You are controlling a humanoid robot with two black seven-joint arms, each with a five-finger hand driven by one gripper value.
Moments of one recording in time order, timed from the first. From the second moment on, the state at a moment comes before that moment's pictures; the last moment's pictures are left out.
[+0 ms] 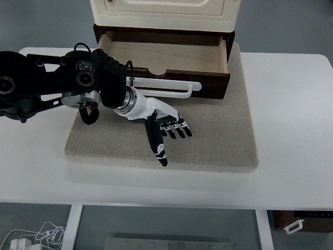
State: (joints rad) left arm -1.46 0.49 -0.01 -1.54 0.40 -0.28 0.61; right arm -0.01 0.00 -0.01 0.18 -0.04 -0.05 0.03
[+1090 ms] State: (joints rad) left arm -1.49 0.46 -0.02 -1.29 0.40 -0.29 0.61; right arm -0.01 0.00 -0.01 0.18 -0.04 -0.05 0.03
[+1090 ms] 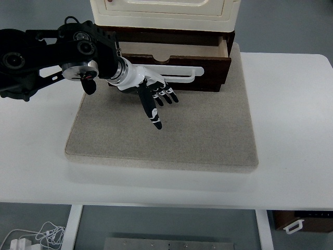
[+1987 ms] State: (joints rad) left arm -1.48 0.44 -0.04 -1.15 0.44 -0.28 0.61; right arm -0.01 0.00 -0.01 0.18 -0.04 -0.05 0.03
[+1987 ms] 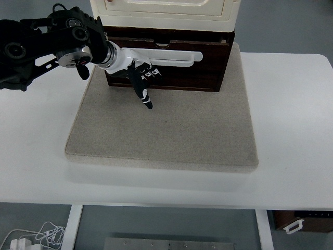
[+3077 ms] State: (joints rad) left arm -1.46 0.45 -0.18 -1.19 0.42 -0.36 0.56; right arm -0.01 0.00 -0.01 0.18 -0.04 -0.05 0.03
